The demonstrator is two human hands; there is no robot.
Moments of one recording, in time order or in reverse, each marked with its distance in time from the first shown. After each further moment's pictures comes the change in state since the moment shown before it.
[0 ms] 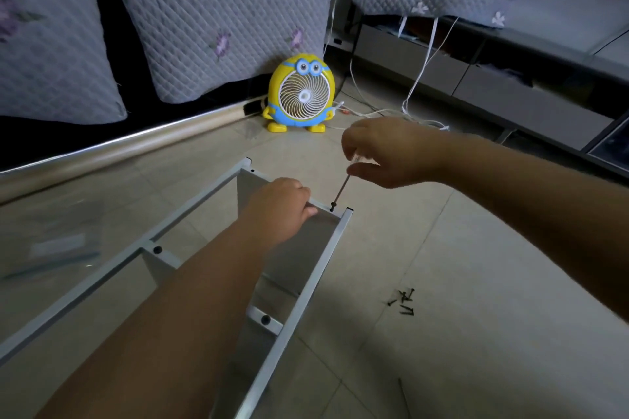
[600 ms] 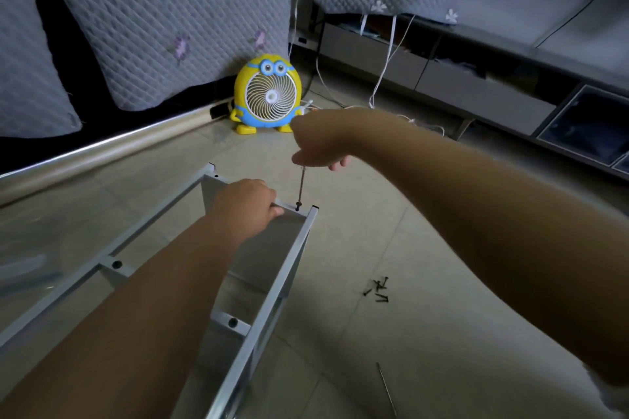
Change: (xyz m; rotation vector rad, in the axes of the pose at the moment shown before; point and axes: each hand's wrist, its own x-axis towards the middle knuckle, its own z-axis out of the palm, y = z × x) left_hand 0.005 0.003 -0.011 0.085 -0.112 -0.017; right_hand 0.024 -0.023 -0.018 0.128 -0.224 0.275
